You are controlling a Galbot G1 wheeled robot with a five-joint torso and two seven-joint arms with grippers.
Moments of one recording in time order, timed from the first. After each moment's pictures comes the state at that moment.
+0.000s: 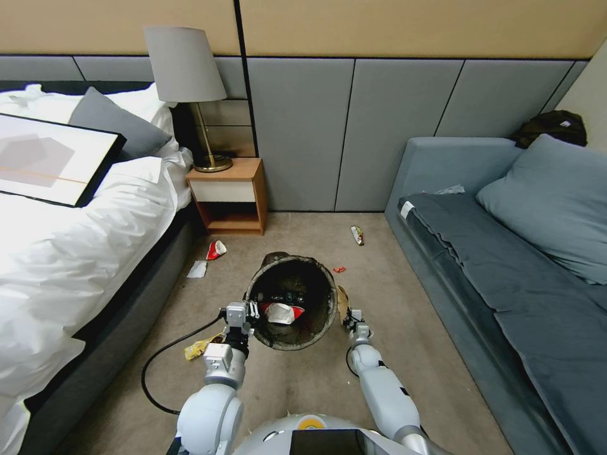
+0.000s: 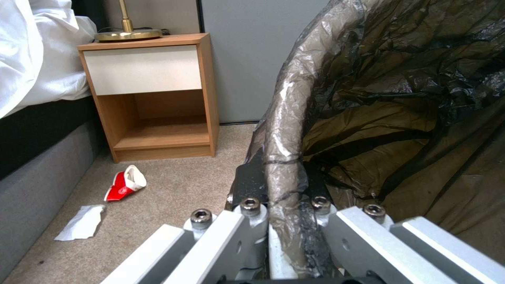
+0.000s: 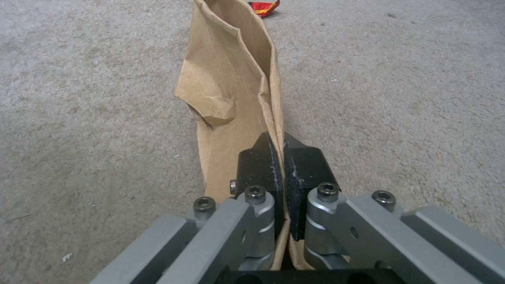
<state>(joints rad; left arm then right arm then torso) 1.67 -1.49 -0.38 -2.31 0.02 0.20 -0.08 -0.97 1.52 0.41 0.91 0.11 0.18 0.09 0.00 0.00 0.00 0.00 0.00</state>
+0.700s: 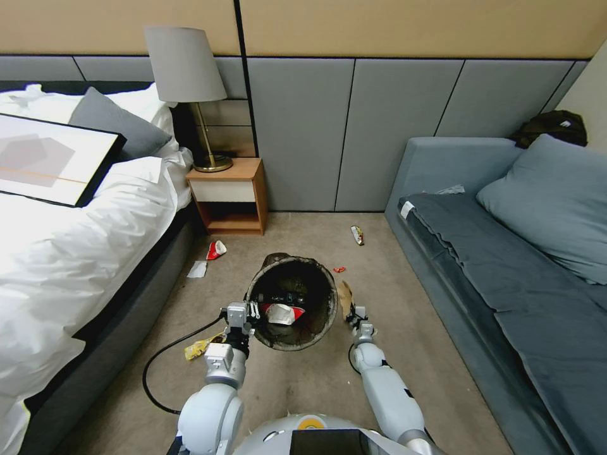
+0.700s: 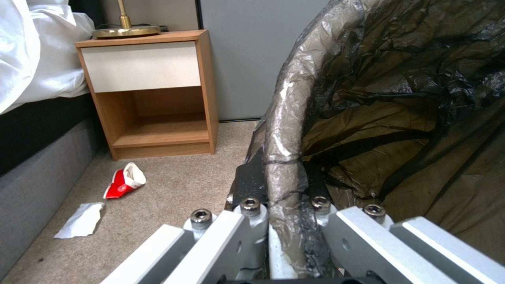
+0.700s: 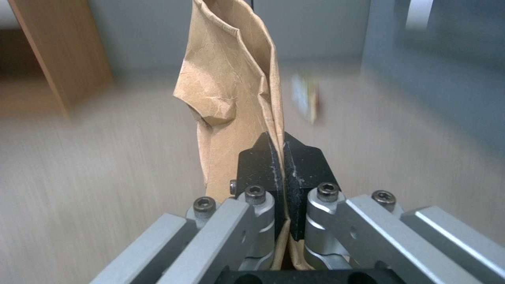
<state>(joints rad) 1.67 -1.48 -0.38 -2.30 0.01 0.20 -0.08 -1.10 1.47 0.42 1.43 0.16 0.18 0.13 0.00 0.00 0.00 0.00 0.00</state>
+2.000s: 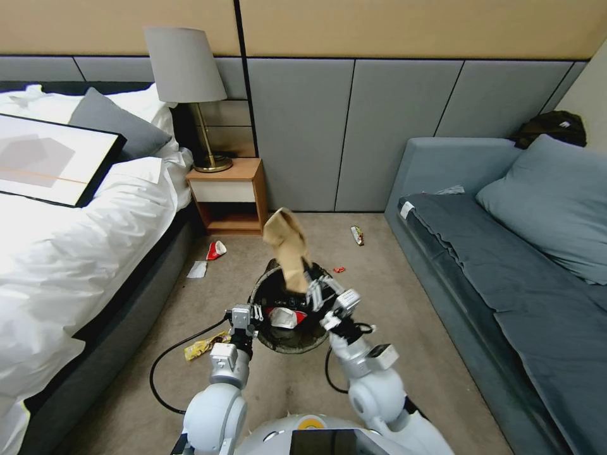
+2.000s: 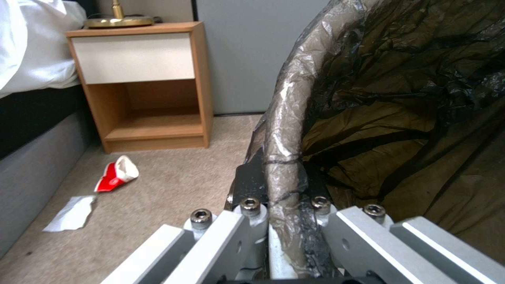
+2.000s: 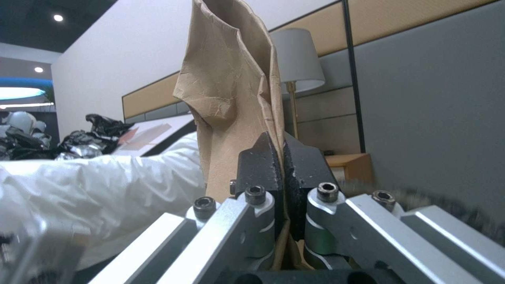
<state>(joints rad) 1.66 -1.49 -0.36 -2.28 0.01 0.21 -0.08 -1.46 1.36 0.04 2.10 0.15 0.34 -0.13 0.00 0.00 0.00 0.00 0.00</state>
